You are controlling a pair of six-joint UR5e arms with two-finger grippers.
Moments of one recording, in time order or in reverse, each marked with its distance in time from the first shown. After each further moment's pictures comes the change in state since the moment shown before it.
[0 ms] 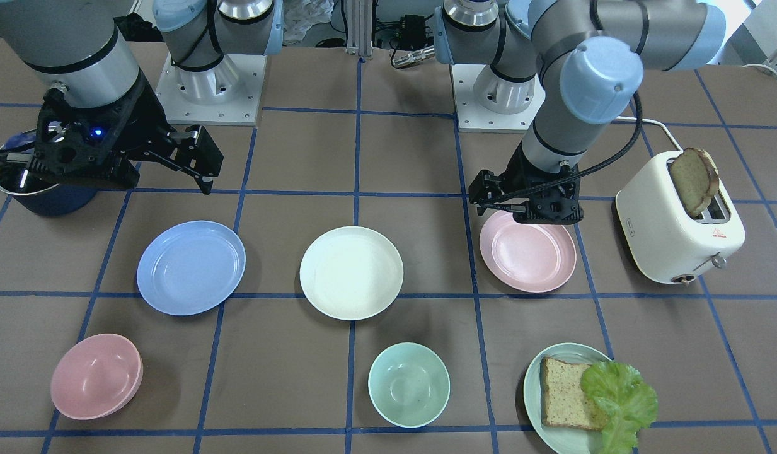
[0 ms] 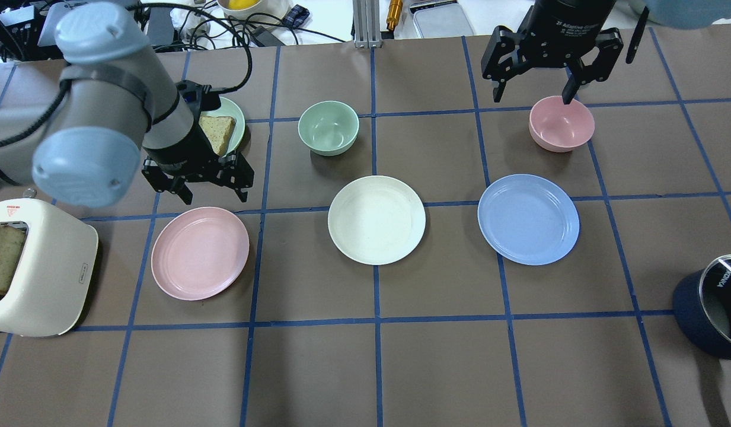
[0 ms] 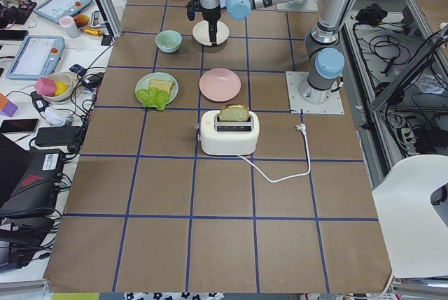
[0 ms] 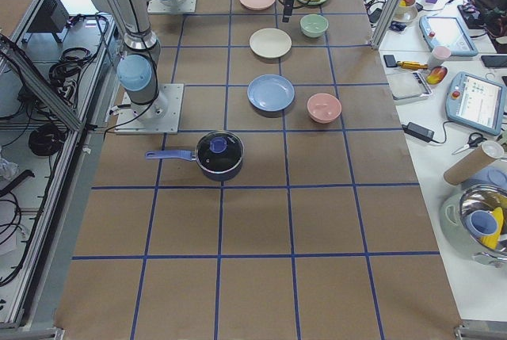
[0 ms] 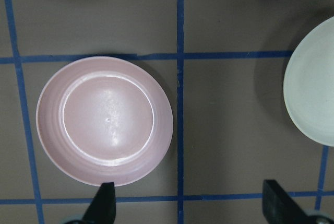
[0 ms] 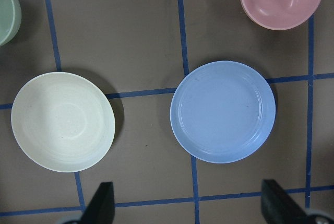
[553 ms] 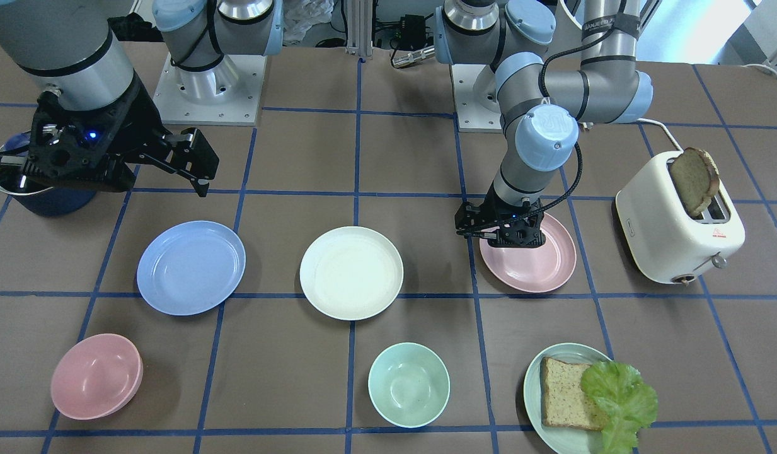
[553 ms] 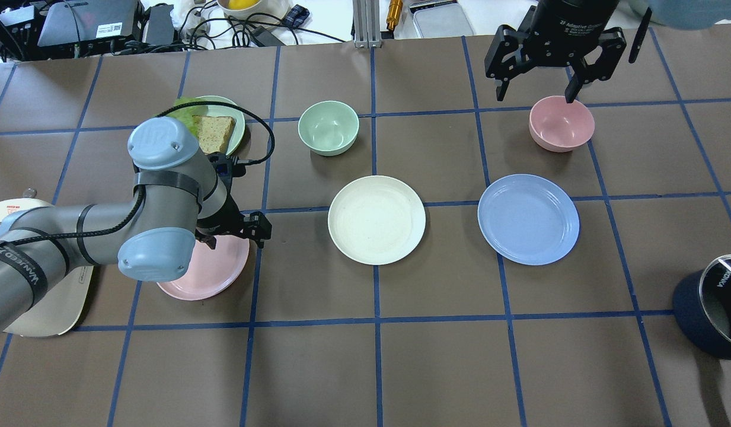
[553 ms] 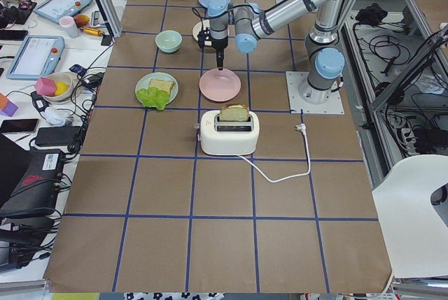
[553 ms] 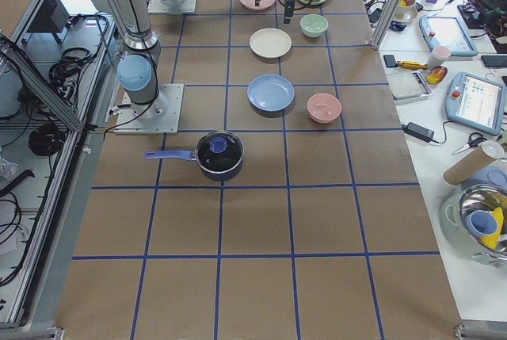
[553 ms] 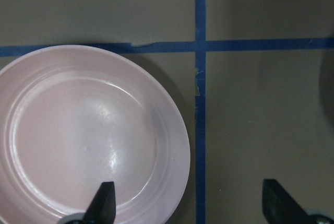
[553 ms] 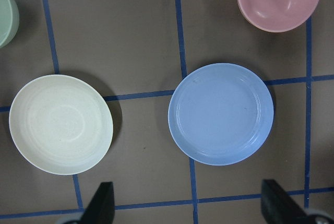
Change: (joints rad) left arm 0.004 -0.098 -0.253 0.346 0.028 0.010; right arm -0.010 0.000 0.005 -0.007 -0.001 -0.006
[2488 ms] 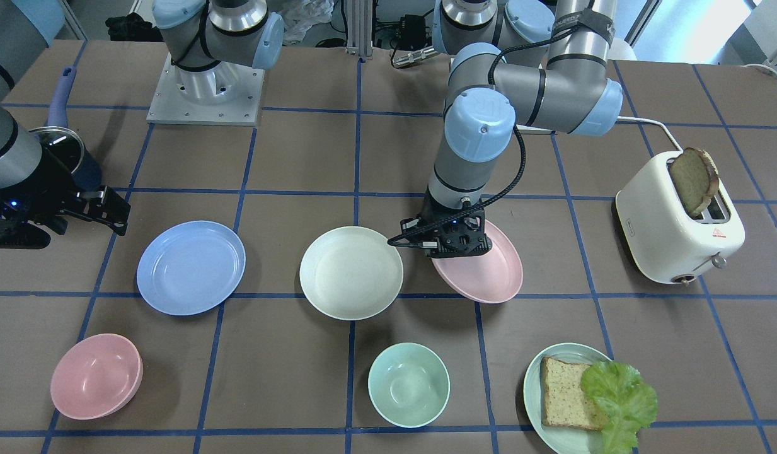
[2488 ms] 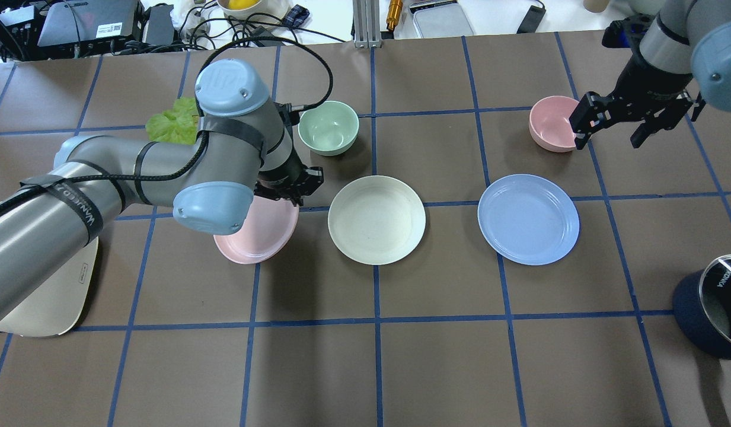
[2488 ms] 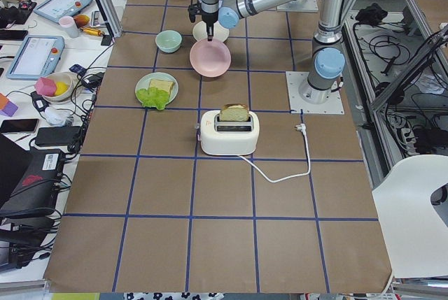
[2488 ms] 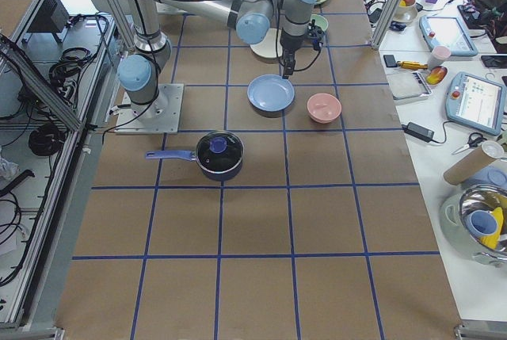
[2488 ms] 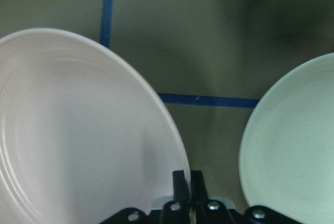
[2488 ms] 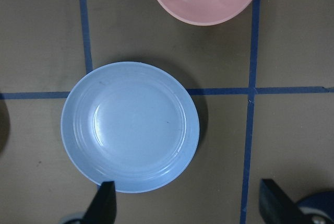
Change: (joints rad) left arm -0.249 -0.084 0.324 -0.105 -0.068 -0.389; right arm -0.285 -0.003 0.332 -0.304 -0.023 -0.363
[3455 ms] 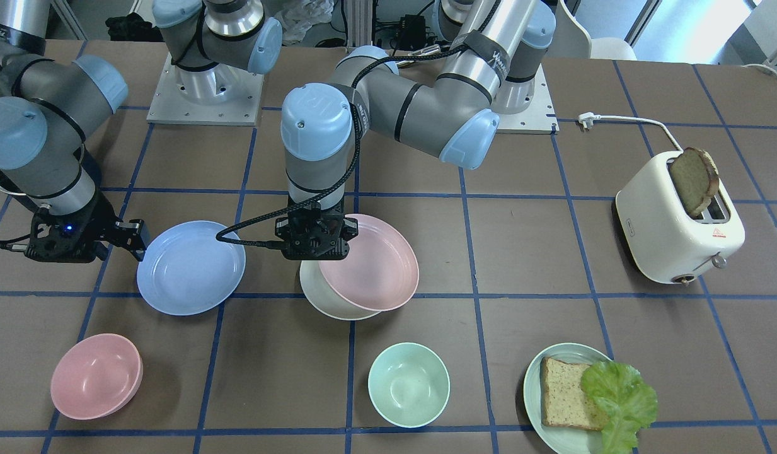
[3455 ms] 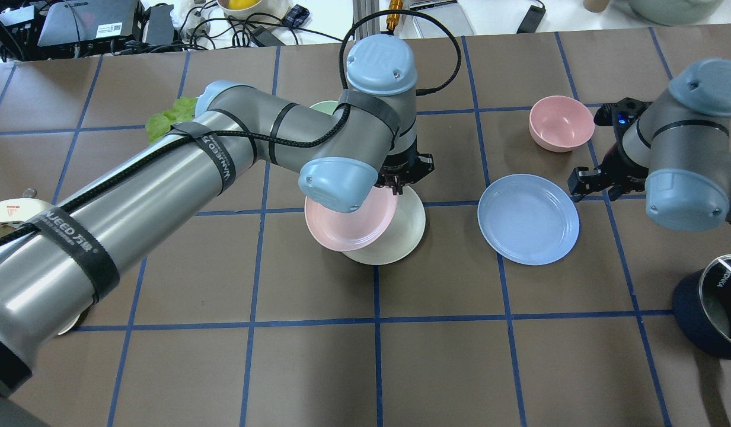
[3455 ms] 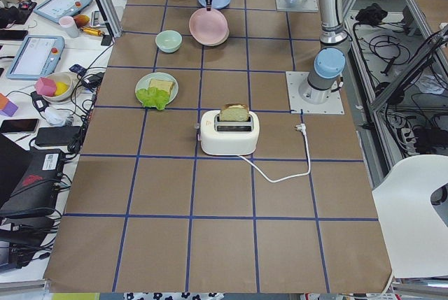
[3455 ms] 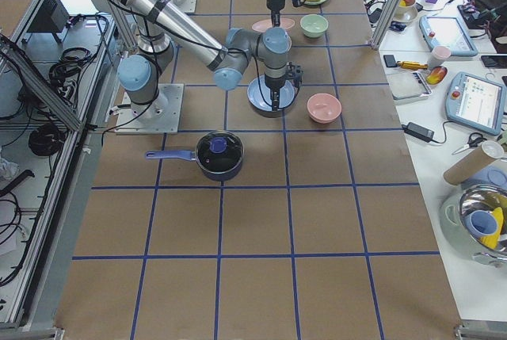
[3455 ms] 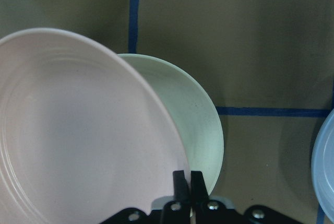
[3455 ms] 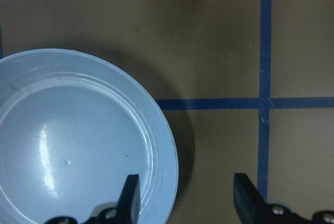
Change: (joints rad) left arm -0.273 -0.226 0.303 -0.081 0.005 -0.188; right arm -0.069 0.040 0.361 -0.500 0.023 -0.069
